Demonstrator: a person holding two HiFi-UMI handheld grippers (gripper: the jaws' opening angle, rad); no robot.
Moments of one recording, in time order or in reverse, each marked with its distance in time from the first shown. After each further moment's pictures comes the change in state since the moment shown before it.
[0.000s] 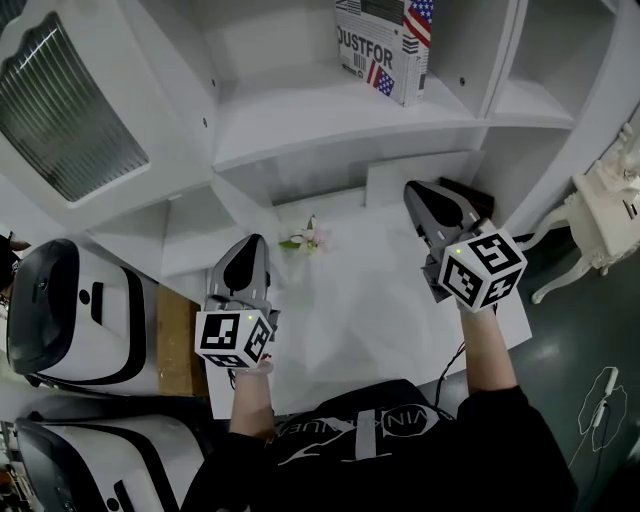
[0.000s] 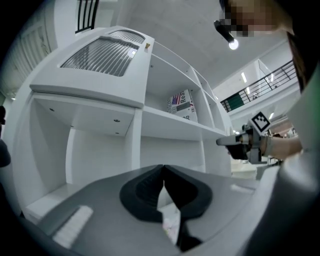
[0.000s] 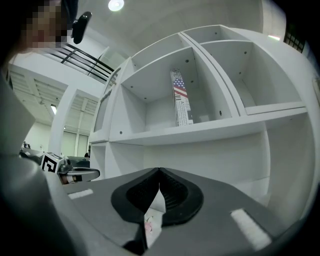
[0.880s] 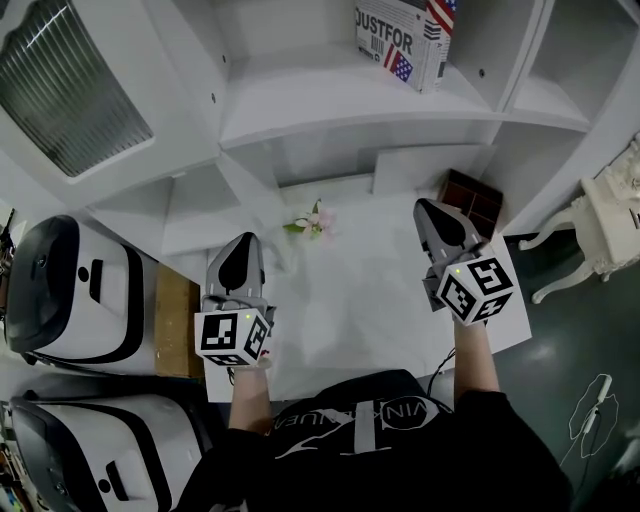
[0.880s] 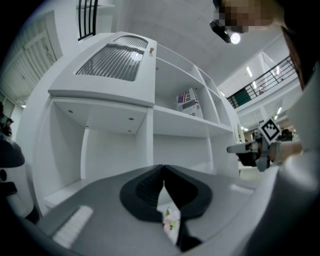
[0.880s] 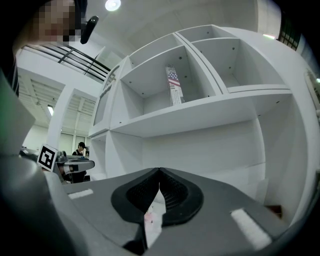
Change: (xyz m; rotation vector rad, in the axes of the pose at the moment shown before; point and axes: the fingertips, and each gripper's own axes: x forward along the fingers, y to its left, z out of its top) left arm -0.026 0.017 -0.021 0.010 0.006 0.101; right arm -0.013 0.000 -0.057 0.036 0.002 -0.032
